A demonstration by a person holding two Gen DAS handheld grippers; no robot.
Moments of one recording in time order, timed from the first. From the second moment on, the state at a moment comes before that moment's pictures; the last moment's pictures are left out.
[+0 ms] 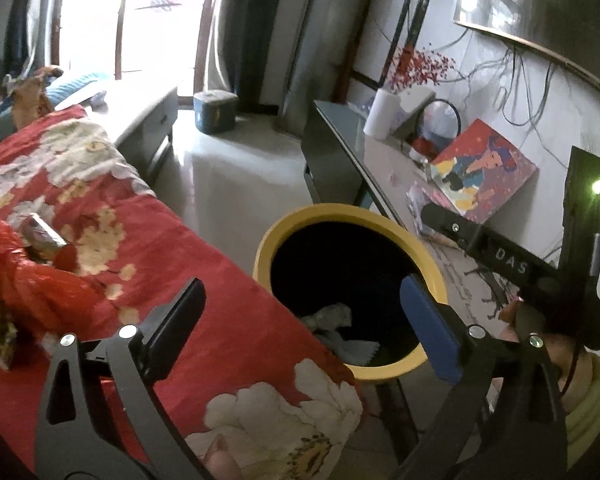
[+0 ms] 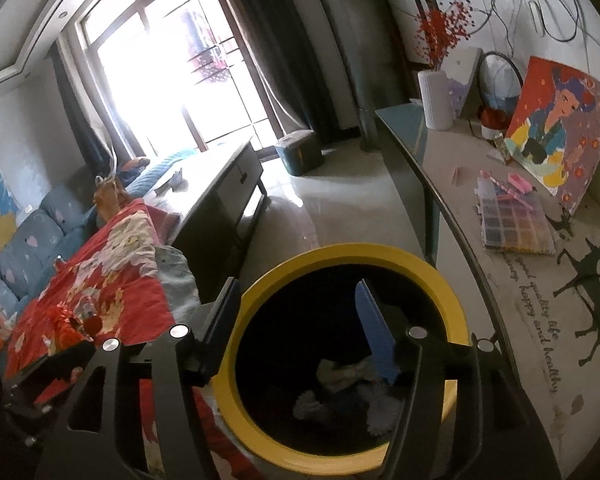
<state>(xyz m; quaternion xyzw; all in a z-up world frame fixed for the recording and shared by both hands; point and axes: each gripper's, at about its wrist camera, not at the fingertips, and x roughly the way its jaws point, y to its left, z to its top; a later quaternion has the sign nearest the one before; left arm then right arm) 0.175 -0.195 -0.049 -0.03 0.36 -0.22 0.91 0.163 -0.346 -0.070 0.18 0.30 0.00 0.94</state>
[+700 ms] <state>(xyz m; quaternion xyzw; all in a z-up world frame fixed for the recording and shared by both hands) 0.149 -0.134 -0.014 -0.06 0.29 -0.17 0.94 0.143 -0.283 -0.034 0.13 0.27 0.05 0.95</state>
